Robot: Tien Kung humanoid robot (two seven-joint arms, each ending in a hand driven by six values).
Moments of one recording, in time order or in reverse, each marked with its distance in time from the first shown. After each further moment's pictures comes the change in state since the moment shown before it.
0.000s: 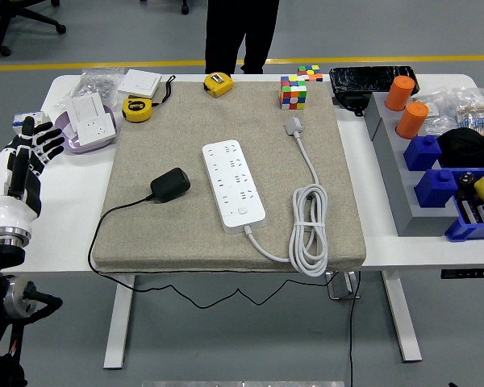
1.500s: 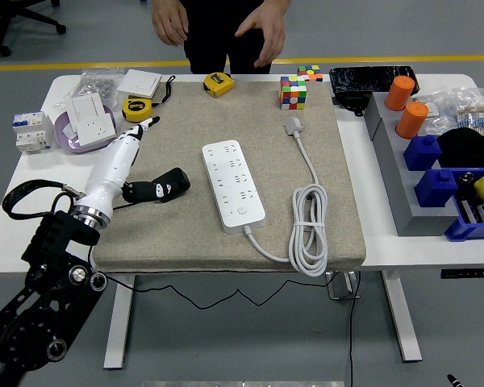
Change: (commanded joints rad) left arm -0.193 0.048 0.436 0.125 0.906 0.088 0.132; right arm 0.017 0.015 0.061 0.000 -0.006 0.007 -0.002
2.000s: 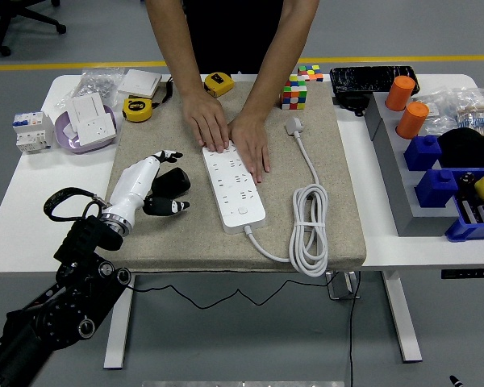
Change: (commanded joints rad) left arm -0.132 -0.050 0.006 0.362 0.003 0.080 -0.066; right arm -0.010 0.000 0.033 0.000 -0.014 -0.006 0.003
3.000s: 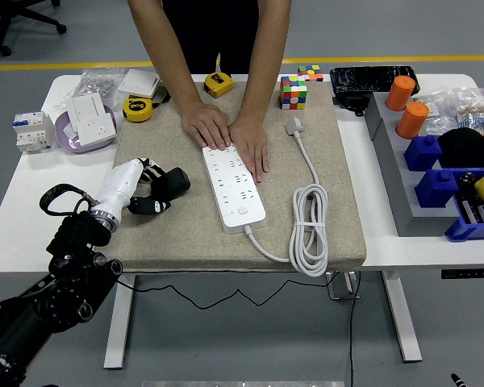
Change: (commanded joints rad) left arm -0.081 0.000 -0.024 0.171 0.047 0.017 -0.009; right arm 0.004 0.004 0.007 0.000 0.007 -0.005 0.006
